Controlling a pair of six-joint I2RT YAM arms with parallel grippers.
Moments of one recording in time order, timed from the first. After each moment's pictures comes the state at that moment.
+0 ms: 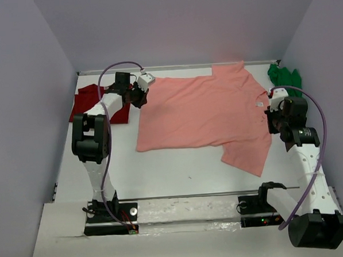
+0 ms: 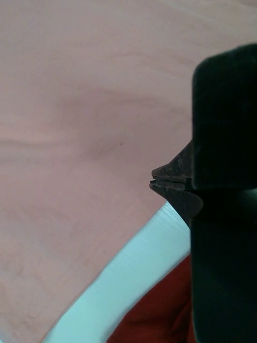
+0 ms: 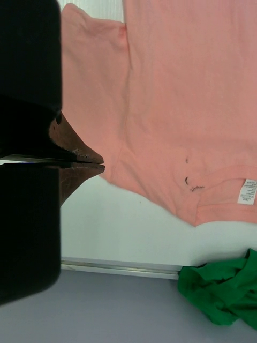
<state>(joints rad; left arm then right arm) -0.17 1.94 1.42 -0.28 0.49 0.51 -0.11 0.89 0.91 -0.67 0.00 -0.29</state>
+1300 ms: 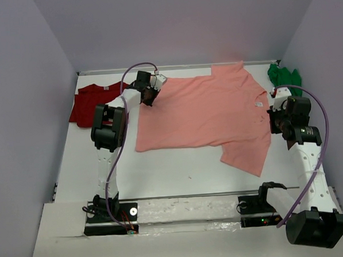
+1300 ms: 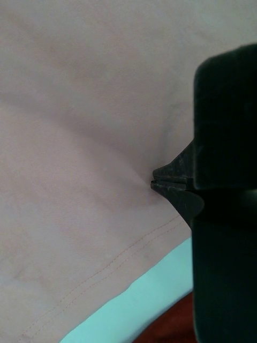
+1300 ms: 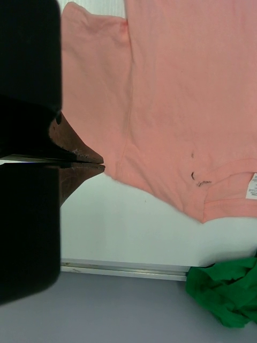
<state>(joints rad) -0.30 2.26 1.72 -0.34 0.10 0.39 -0.17 0.91 0.92 -0.69 -0.05 -0.29</state>
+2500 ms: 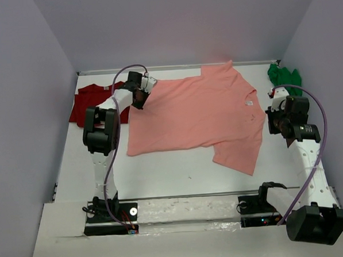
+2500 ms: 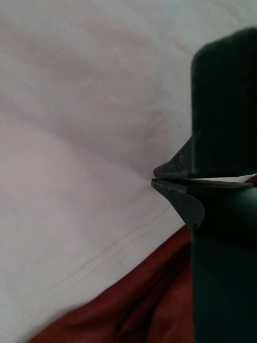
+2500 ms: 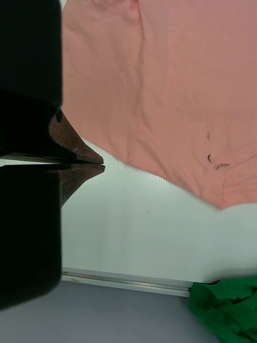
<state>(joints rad) -0.25 2.16 1.63 -0.44 0.02 0.39 -0.17 0.95 0.92 -0.70 -0.09 -0.29</state>
